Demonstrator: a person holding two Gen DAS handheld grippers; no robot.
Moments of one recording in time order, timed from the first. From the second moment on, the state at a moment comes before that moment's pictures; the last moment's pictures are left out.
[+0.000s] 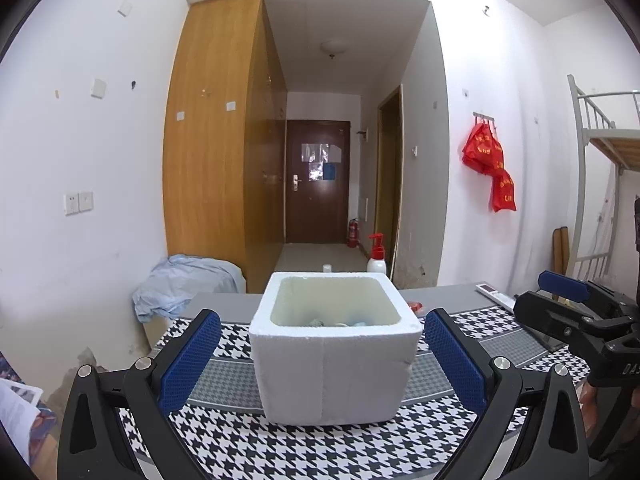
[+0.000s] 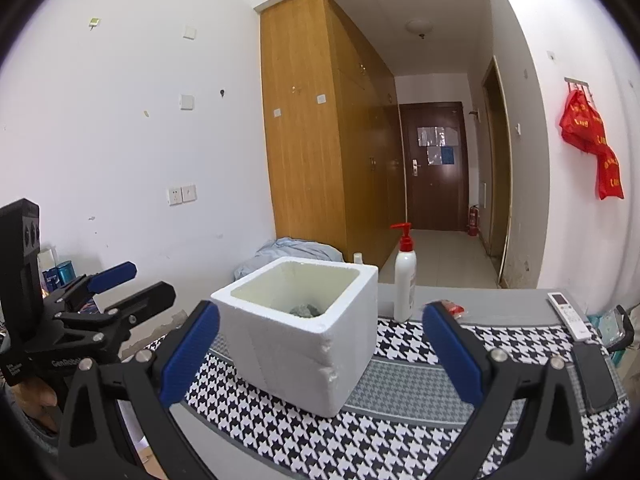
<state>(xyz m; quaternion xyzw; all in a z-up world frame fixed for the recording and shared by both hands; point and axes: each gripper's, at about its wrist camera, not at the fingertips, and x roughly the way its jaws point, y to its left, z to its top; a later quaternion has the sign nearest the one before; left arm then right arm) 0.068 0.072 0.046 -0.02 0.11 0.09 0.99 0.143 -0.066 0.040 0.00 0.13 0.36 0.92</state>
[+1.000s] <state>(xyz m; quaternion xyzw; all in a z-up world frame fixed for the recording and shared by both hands) 0.039 0.044 -0.005 -0.03 0.09 0.09 0.99 0.111 -0.114 -0.014 0.03 0.13 0.30 0.95</state>
